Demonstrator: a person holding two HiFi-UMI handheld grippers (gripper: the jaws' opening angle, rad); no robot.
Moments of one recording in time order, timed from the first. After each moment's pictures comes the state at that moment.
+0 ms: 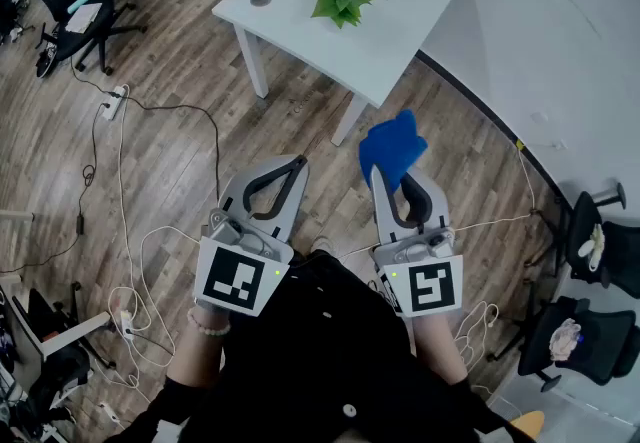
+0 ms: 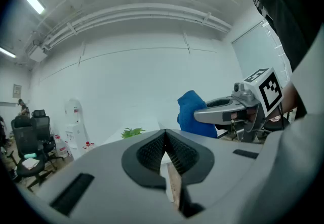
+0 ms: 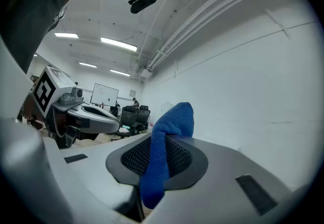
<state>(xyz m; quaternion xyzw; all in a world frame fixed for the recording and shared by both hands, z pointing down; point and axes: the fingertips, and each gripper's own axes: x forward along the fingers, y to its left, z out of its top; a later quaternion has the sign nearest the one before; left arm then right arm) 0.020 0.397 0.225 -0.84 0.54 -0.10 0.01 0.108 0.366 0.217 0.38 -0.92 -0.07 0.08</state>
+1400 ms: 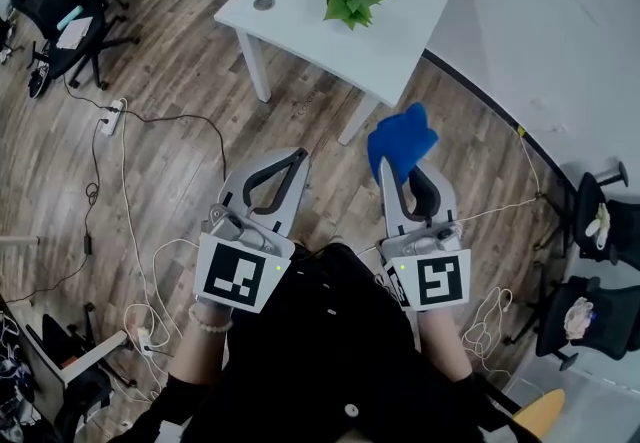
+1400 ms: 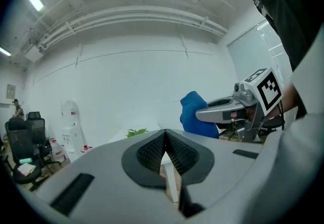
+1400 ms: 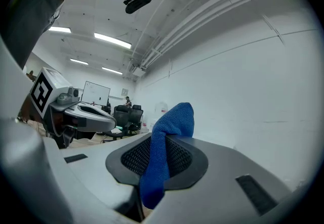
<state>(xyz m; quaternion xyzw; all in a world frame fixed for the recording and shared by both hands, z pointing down) -0.042 0.390 0.224 -0.86 0.51 -0.09 0.03 0.059 0.363 0.218 0.43 -0.90 -0.07 0.08</state>
